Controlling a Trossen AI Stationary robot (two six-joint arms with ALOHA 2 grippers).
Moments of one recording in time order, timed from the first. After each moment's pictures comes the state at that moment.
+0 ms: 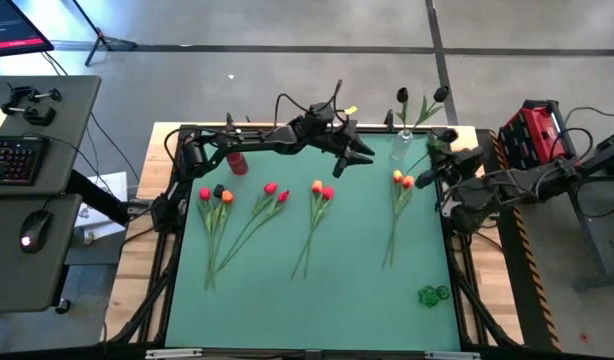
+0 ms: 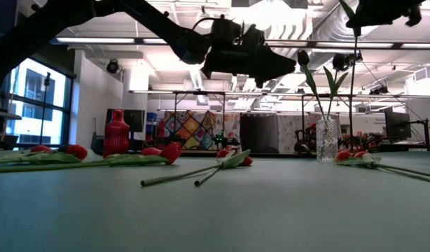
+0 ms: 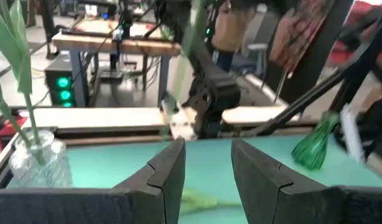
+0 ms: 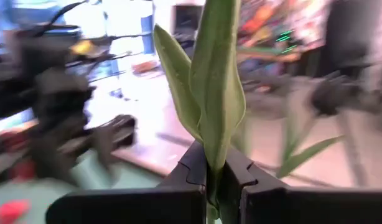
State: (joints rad) left arm 0.40 2.21 1.73 0.28 0.67 0.04; right arm 0.35 0.57 0.72 -0.56 1.44 0.39
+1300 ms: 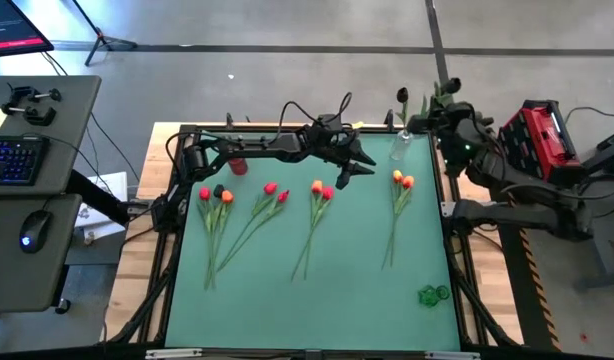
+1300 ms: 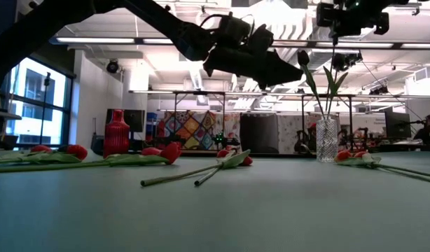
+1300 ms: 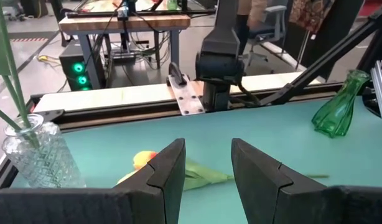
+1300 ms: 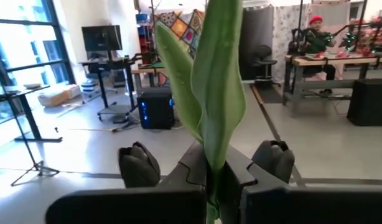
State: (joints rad) left arm 0.34 2.21 1.73 0.17 0.54 0.18; right arm -0.47 0.76 0.75 0.03 0.95 0.05
